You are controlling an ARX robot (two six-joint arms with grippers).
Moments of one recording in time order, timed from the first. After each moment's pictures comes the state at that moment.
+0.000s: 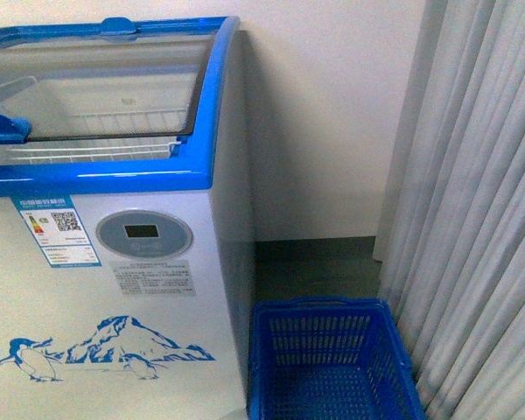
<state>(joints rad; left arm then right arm) 0.20 2.02 1.16 0.57 0.02 0.45 0.00 0.01 0.01 -0.01 0.00 0.00</state>
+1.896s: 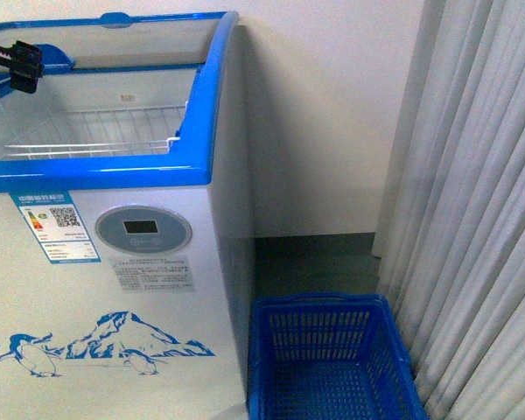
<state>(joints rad) 0.13 2.51 2.06 0.23 -0.12 0.45 0.00 0.01 0.01 -0.01 0.00 0.00</state>
